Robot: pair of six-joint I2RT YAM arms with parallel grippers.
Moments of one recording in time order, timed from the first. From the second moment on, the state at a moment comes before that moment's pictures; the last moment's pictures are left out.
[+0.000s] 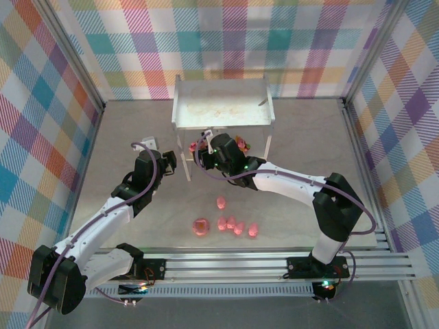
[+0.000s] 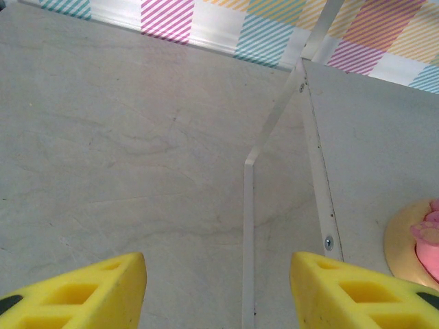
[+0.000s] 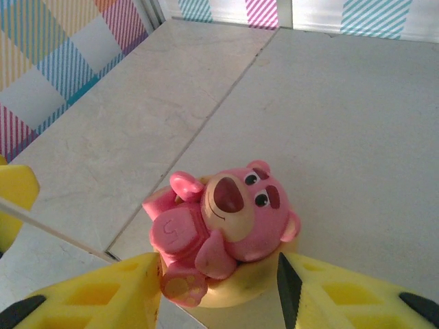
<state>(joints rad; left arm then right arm) -0.43 1.03 0.69 -0.13 -0.37 -0.45 0.89 1.71 1.23 0.01 0.15 0.33</state>
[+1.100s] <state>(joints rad) -0.43 1.03 0.69 -0.13 -0.37 -0.45 0.89 1.70 1.23 -0.01 0.24 0.28</state>
